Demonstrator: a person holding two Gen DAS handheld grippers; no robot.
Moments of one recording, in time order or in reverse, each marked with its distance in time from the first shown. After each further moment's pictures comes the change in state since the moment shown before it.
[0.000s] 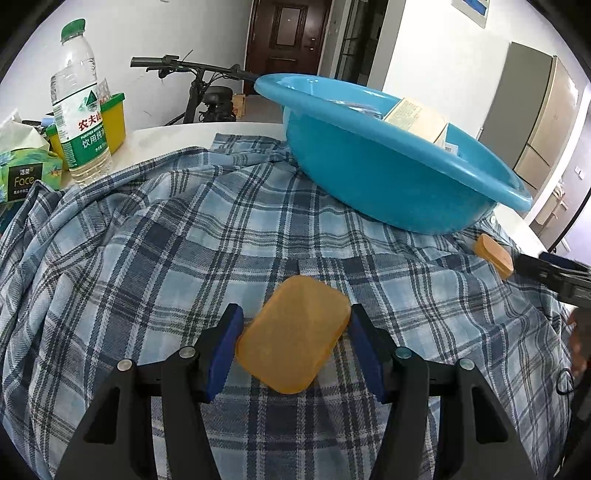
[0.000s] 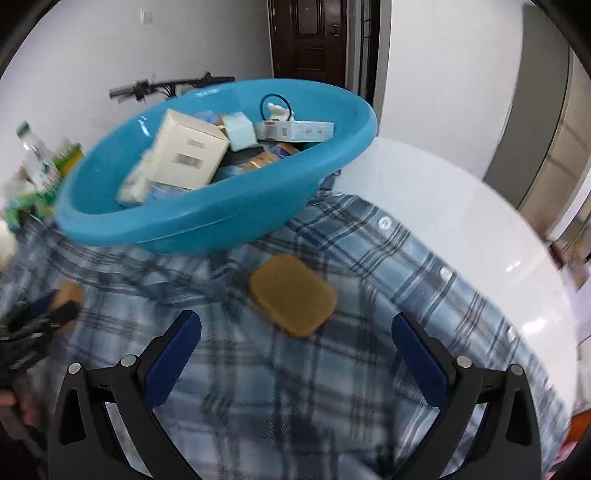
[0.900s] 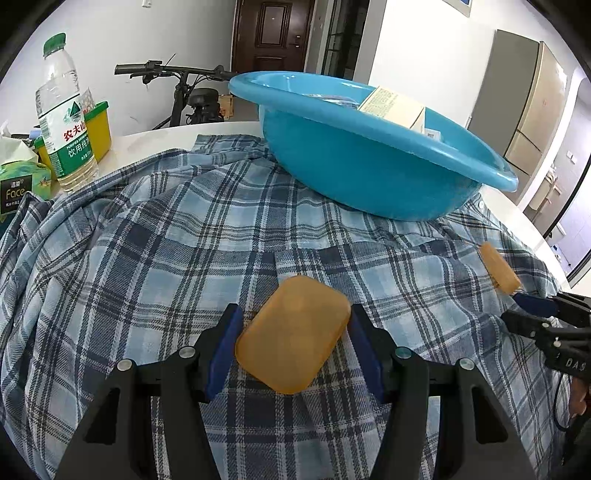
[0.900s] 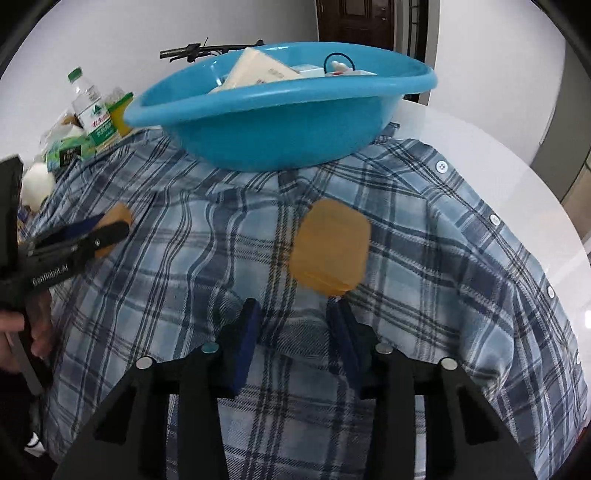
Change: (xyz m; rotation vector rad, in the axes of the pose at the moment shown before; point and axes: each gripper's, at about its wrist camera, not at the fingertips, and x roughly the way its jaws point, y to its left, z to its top) left arm -0.001 -0.013 -0.005 0.053 0.009 -0.015; right arm -0.018 0.018 -0.066 -0.101 0.081 0.167
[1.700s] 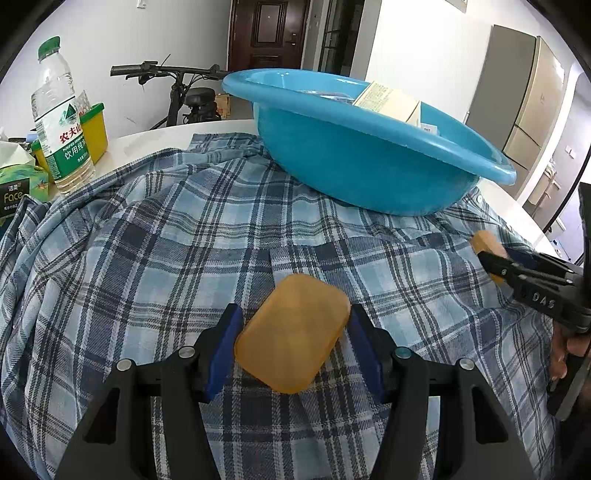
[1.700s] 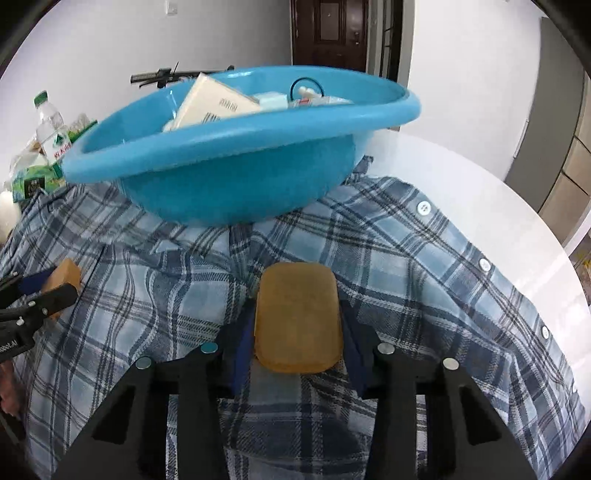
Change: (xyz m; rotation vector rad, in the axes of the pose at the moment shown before) left arm 0.002 -0.003 -0.002 0.013 0.011 0.001; right arm 0.027 -0.013 0.038 0.054 -0.130 -0.103
